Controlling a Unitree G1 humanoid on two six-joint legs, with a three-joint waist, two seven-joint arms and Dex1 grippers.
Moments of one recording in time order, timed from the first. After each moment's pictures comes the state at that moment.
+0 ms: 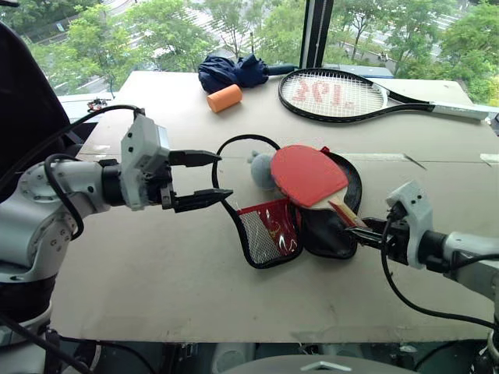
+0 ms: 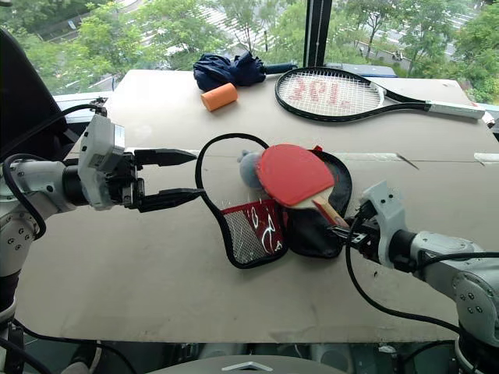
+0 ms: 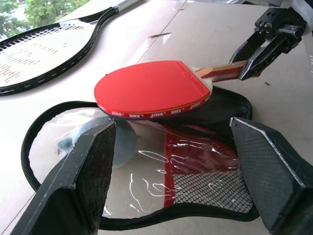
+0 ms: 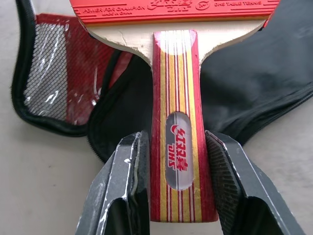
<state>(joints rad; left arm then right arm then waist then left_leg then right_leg) -0.33 1.00 0.23 -0.37 -0.74 0.62 -1.08 -0.17 -0.46 -0.33 -0.82 0.75 1.58 0.40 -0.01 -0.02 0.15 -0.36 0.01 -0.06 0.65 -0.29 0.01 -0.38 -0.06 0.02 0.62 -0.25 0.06</state>
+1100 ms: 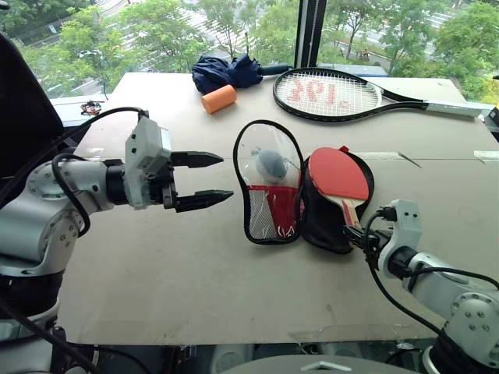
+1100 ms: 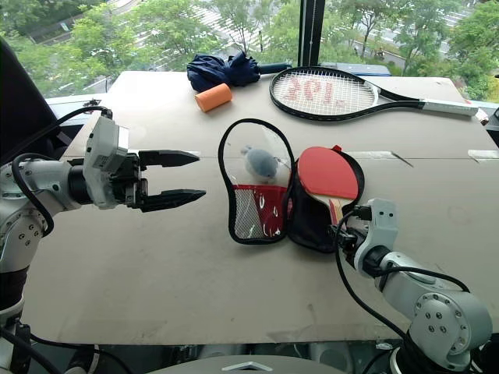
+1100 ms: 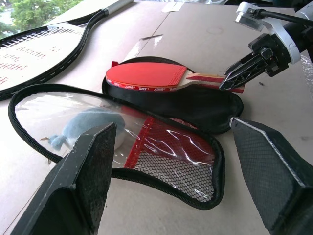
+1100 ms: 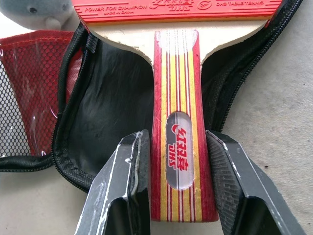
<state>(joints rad) -0.35 0.98 0.20 -0.34 -0.71 0.58 -1.12 -0.10 -0.01 -0.45 -0.86 0.73 1.61 -0.06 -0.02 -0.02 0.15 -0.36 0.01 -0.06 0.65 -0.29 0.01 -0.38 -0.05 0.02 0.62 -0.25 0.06</state>
